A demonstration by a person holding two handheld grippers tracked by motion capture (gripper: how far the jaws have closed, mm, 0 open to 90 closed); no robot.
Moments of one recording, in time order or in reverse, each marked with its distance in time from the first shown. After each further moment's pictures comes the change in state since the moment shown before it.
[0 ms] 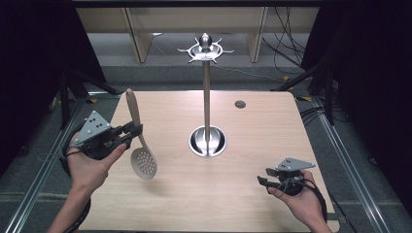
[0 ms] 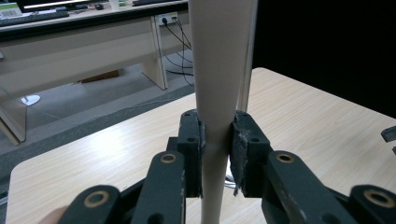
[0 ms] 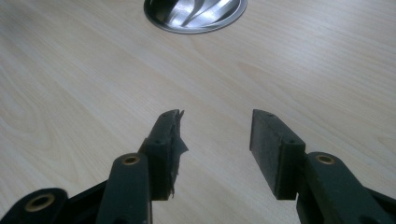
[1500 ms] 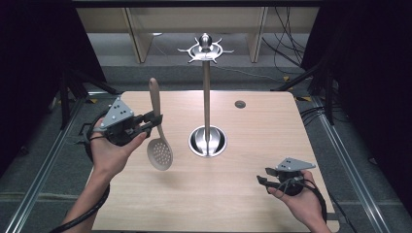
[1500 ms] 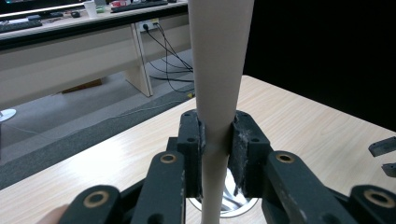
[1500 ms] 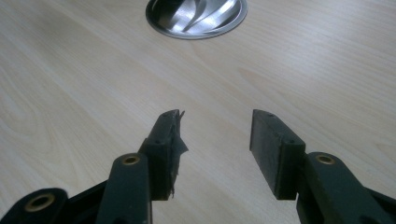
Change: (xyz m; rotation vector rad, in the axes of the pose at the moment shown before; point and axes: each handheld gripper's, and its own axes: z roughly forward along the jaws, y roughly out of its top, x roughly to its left) left arm -0.014 0.024 0.039 -0.005 -0.058 0.037; right arm 0.000 0.001 0.000 -0.018 0.000 -0.030
